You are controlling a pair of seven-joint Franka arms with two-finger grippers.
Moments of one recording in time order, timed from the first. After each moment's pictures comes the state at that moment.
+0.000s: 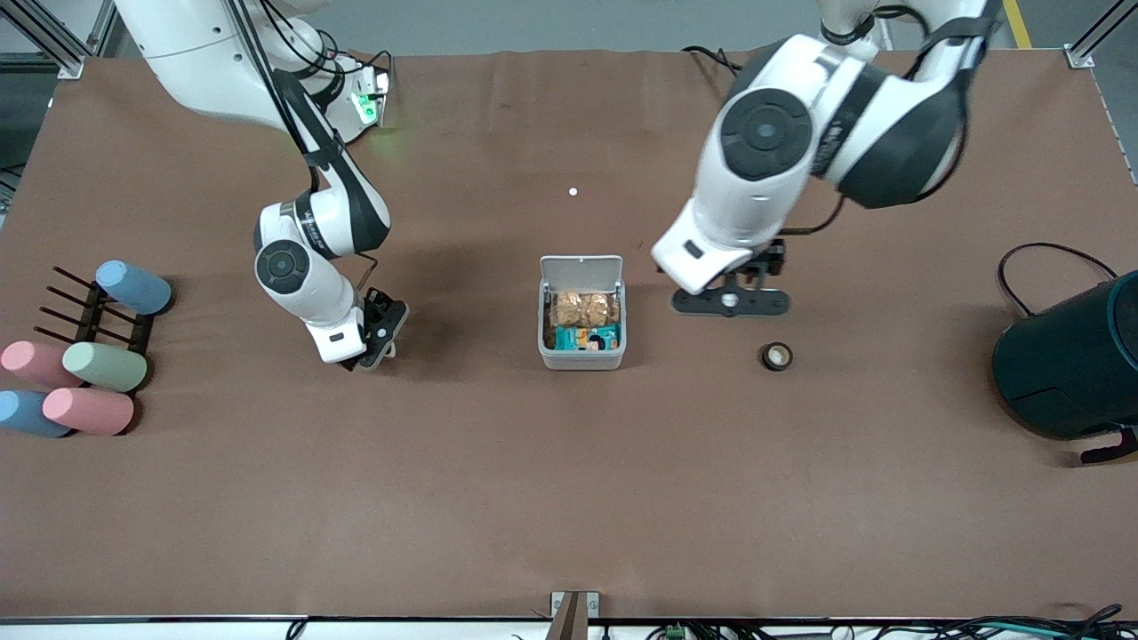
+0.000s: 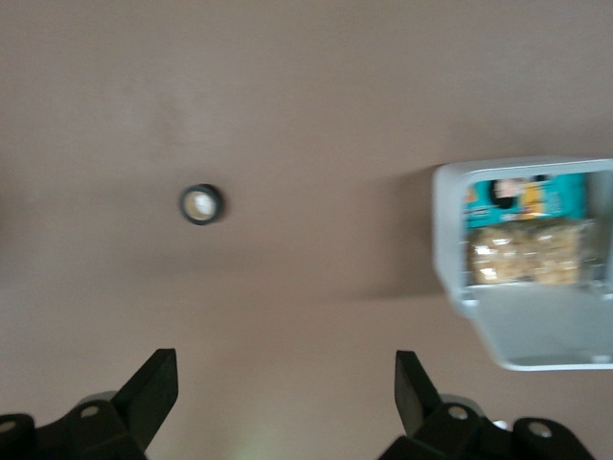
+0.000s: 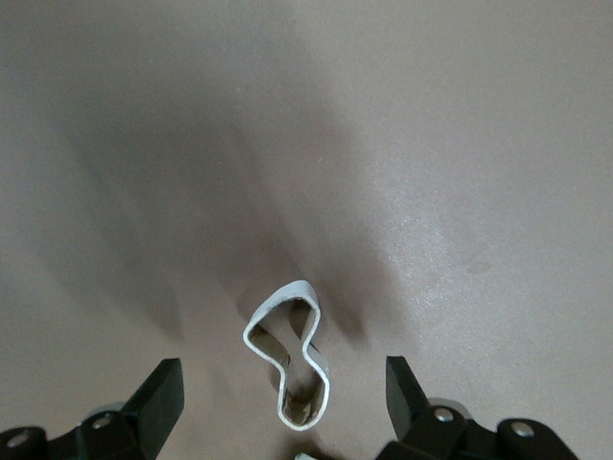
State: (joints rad) left arm -0.27 0.37 -0.30 -1.36 0.13 1.55 -0.44; right arm 0.27 0.41 0.01 -2.17 0.00 2.56 -0.82
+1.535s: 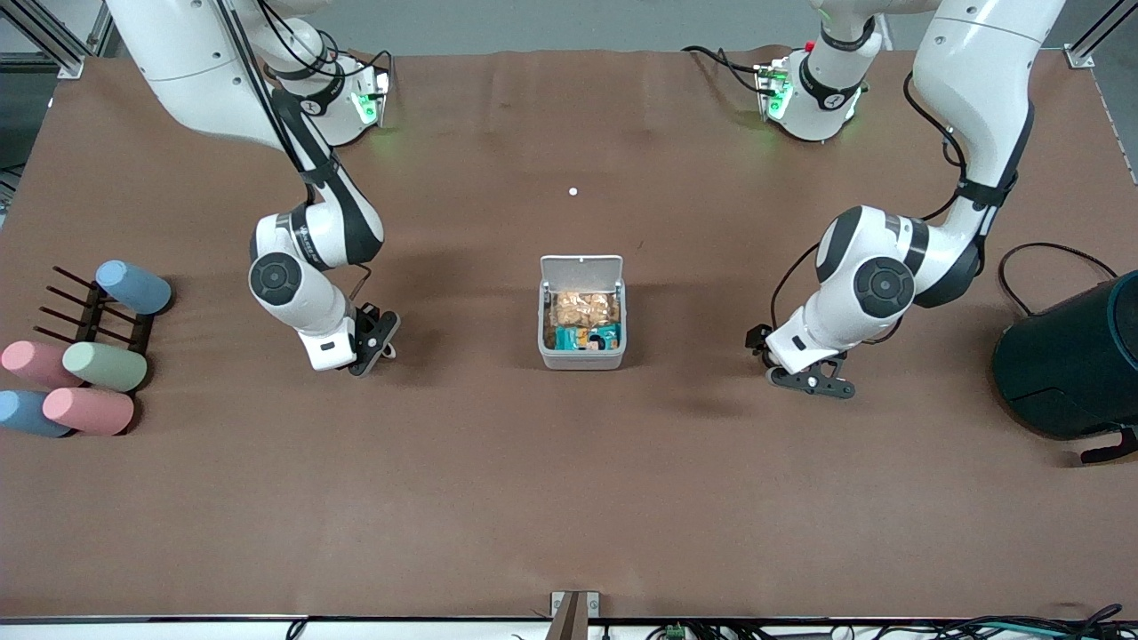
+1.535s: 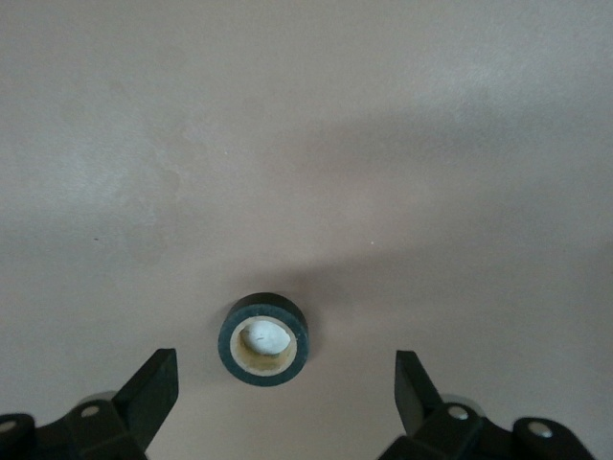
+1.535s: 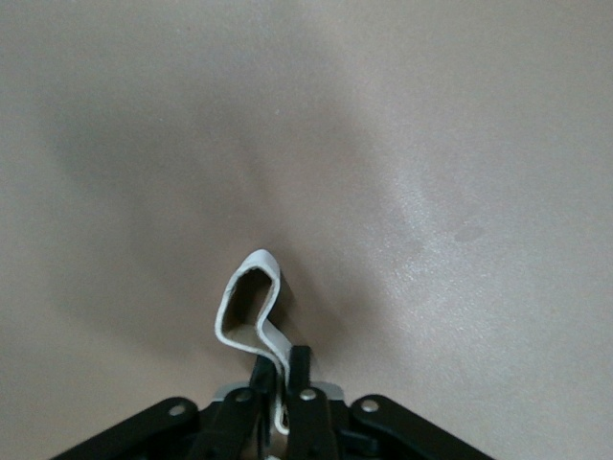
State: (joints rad) left arm 0.00 0.45 -0.29 -1.97 0.13 2.35 -0.14; right arm 0.24 0.46 0.00 -2.16 0.00 2.59 -0.82
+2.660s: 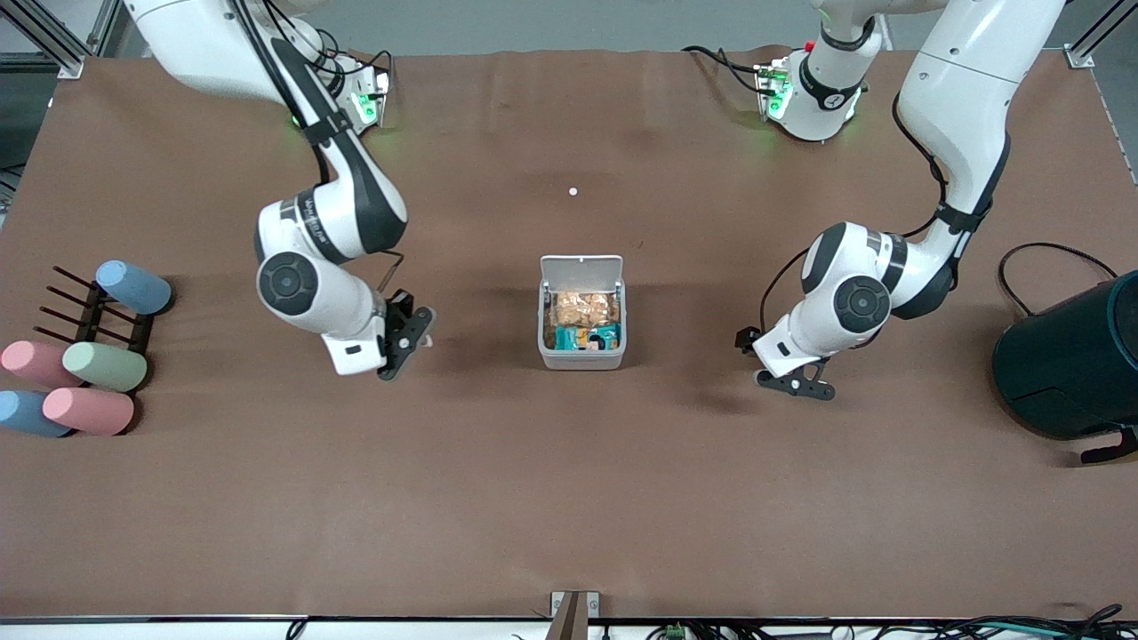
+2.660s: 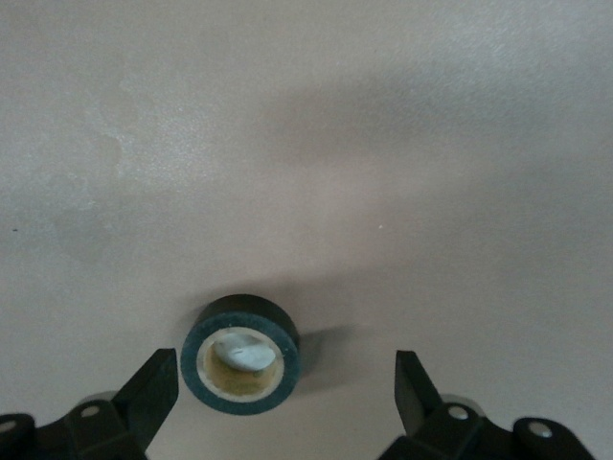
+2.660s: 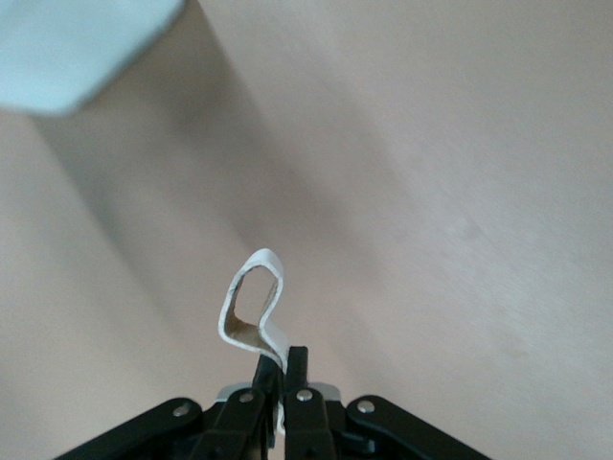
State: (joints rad) left arm 0.00 0.53 -0.29 -1.98 0.18 2.39 -0.14; right arm 0.36 0.40 0.06 -1.86 0.14 2.16 -0.62
